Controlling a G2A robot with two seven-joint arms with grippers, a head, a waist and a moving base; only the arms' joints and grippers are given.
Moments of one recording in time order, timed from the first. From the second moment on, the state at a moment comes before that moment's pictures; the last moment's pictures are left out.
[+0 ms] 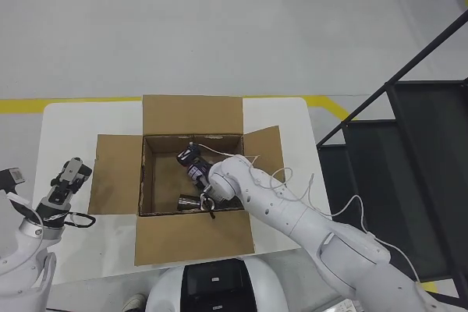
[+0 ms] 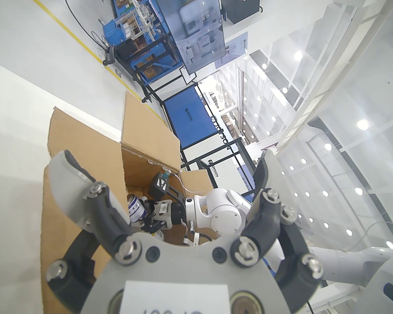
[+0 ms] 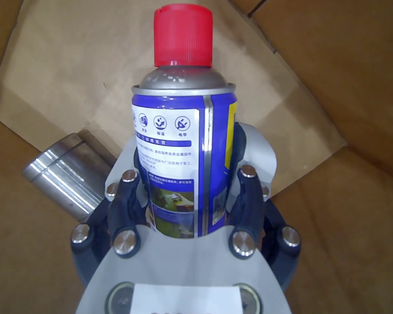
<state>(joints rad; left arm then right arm) 1.72 -1.03 -1.74 -1.76 -0.12 -0.57 -0.33 -0.75 -1.52 0.59 -1.03 -1.00 0.06 0.85</state>
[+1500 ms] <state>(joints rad) 1.72 -1.03 -1.74 -1.76 -0.12 -0.57 -0.33 -1.45 -1.30 1.28 -1.89 -1.03 -0.52 0.09</state>
